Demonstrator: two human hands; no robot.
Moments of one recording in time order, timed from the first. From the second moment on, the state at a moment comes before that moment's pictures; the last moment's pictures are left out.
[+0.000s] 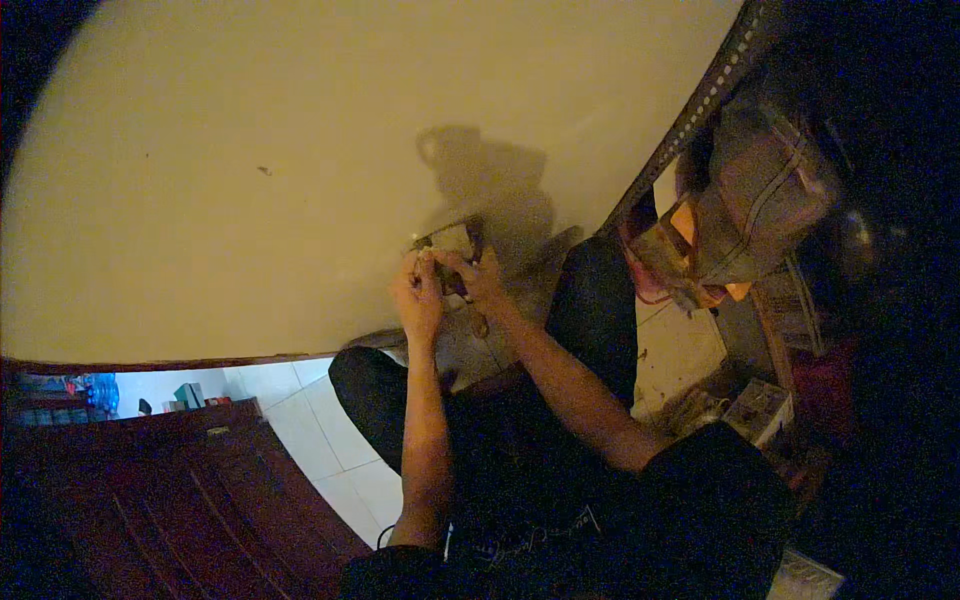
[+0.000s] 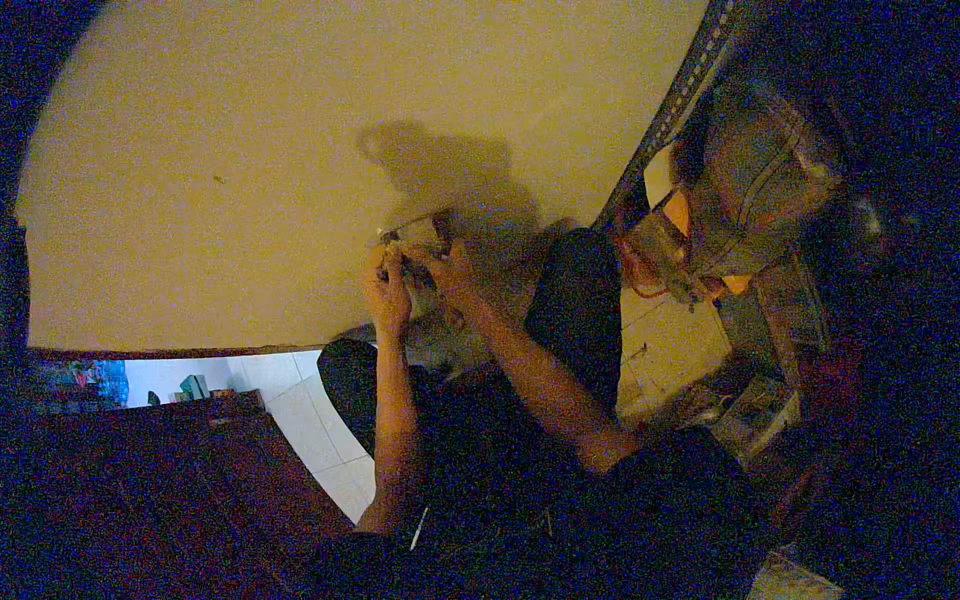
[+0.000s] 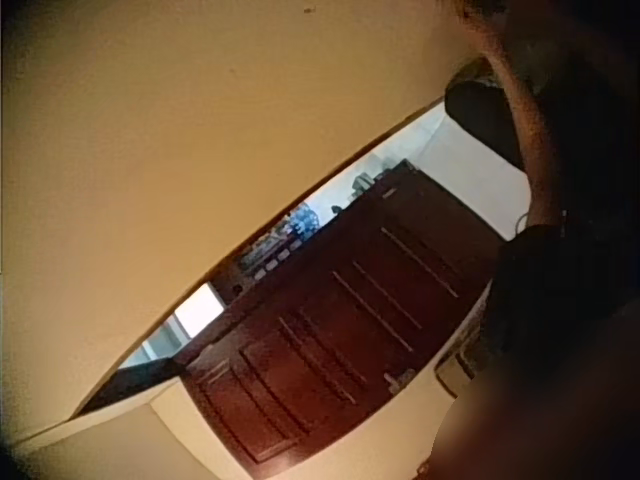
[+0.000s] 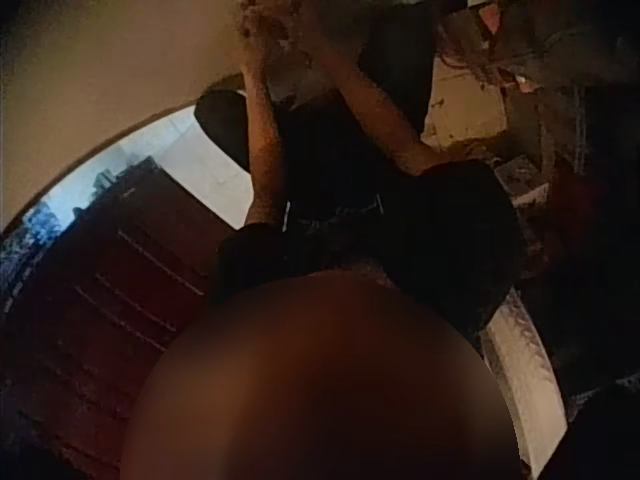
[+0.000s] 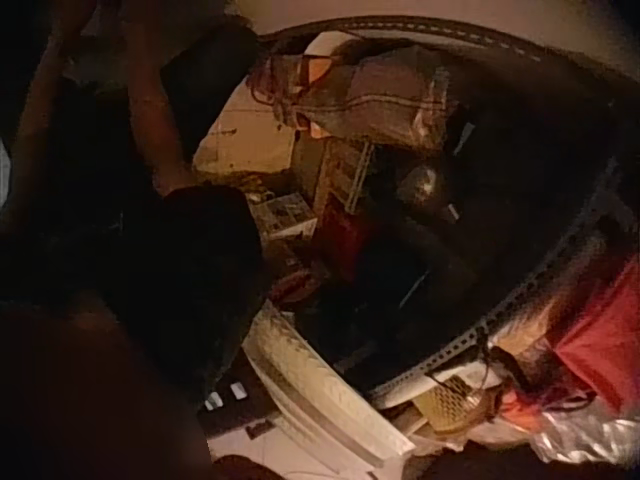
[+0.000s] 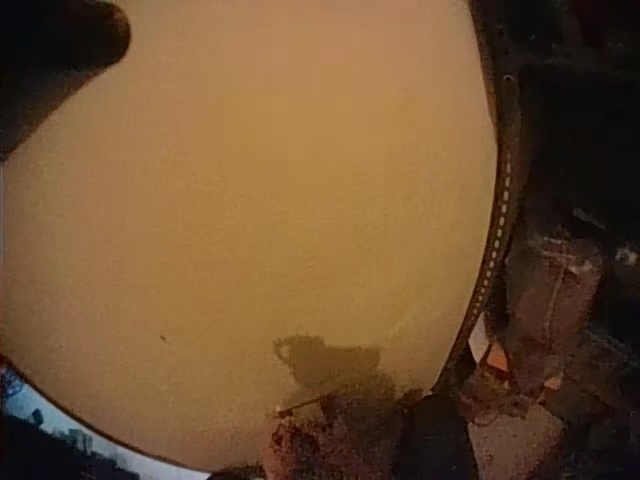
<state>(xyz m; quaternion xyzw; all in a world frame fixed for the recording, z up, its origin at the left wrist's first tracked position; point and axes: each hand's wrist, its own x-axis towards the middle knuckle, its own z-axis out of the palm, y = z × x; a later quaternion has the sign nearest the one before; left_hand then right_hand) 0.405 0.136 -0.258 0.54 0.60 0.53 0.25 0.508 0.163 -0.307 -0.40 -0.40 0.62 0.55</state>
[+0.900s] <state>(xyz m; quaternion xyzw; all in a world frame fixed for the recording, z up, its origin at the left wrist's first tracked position) 0.396 0.124 -0.300 0.51 0.61 0.55 0.25 0.507 0.163 -0.334 -0.44 -0.46 0.58 0.50</state>
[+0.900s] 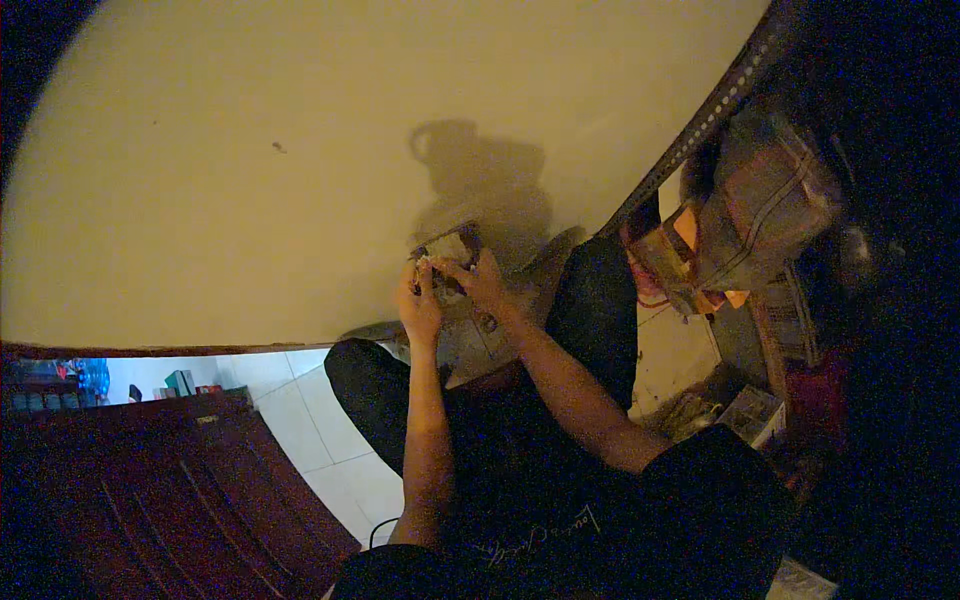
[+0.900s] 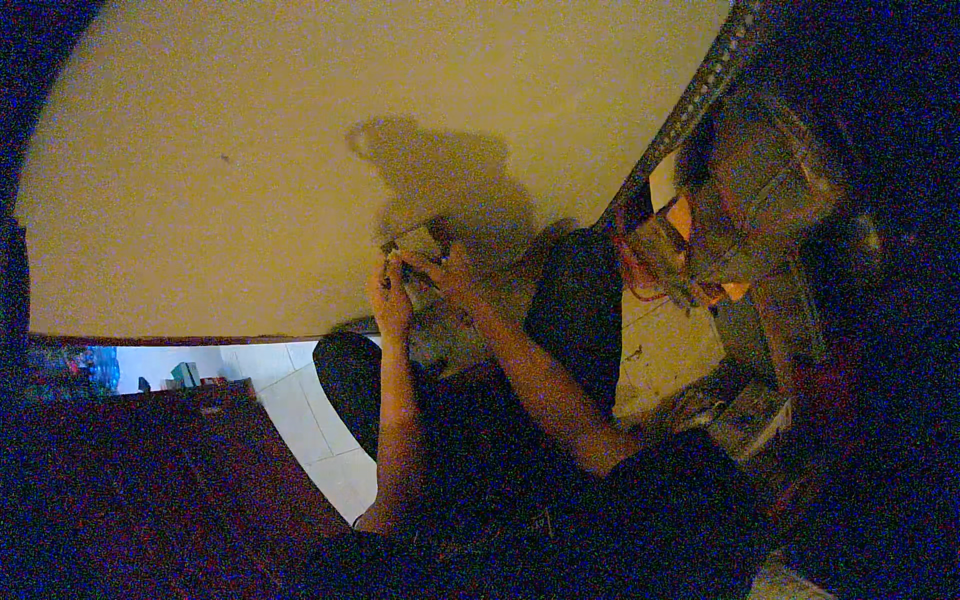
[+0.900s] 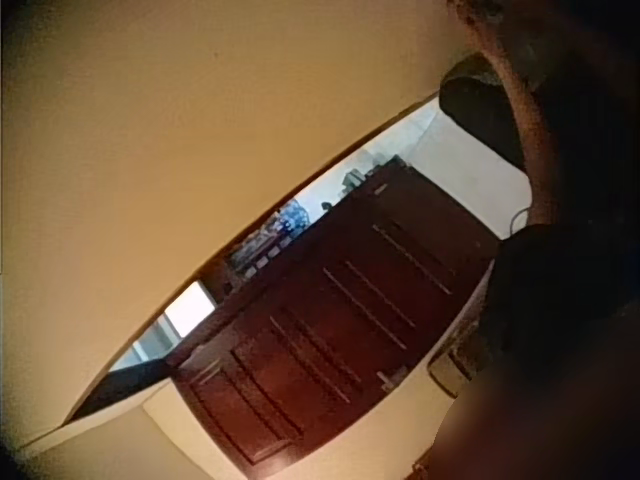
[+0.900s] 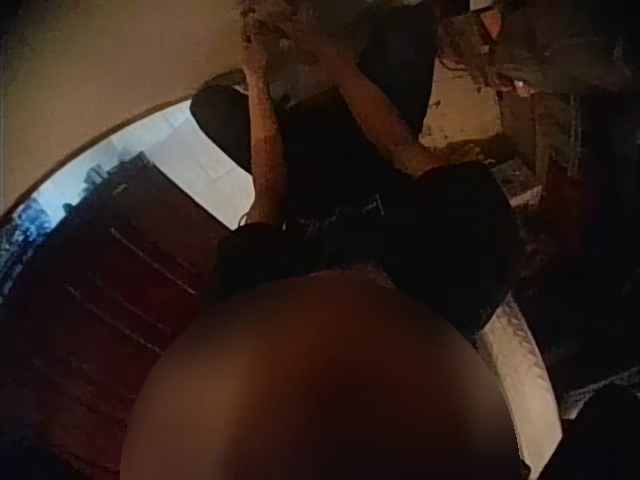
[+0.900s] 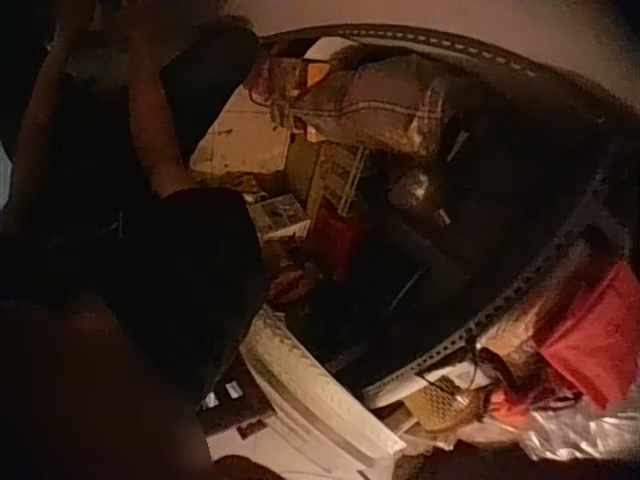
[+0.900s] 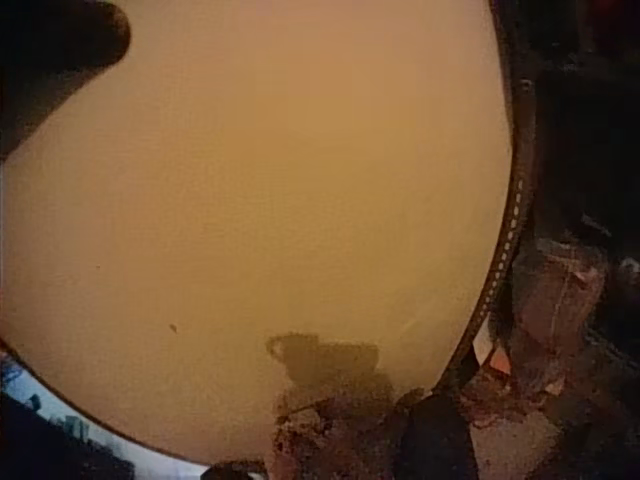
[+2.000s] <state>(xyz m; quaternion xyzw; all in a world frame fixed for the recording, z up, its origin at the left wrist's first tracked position) 0.403 0.120 -0.311 0.50 0.61 0.54 0.28 0.502 0.181 -0.442 -0.51 -0.48 0.49 0.51</state>
